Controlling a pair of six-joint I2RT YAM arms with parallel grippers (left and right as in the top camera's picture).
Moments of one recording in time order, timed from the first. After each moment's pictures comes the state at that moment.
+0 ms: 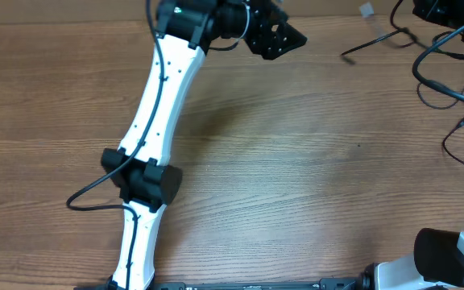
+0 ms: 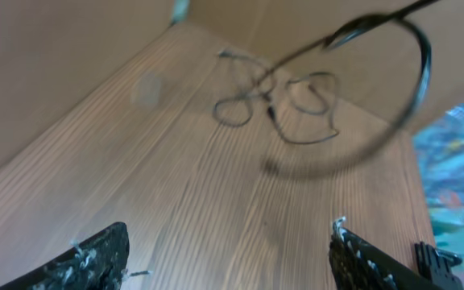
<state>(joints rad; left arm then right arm) -0.40 2.35 2.68 -1.00 0.89 0.21 -0.13 1.69 2.33 -1.07 -0.53 0.30</state>
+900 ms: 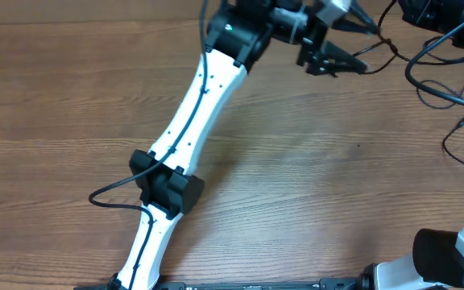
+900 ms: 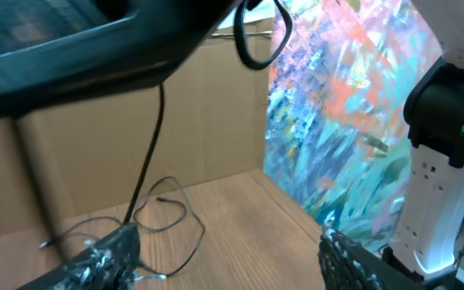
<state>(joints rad) -0.57 2.37 2.68 -0.43 1.42 0.16 -0.10 1.69 2.33 -1.11 -0.55 0.30</state>
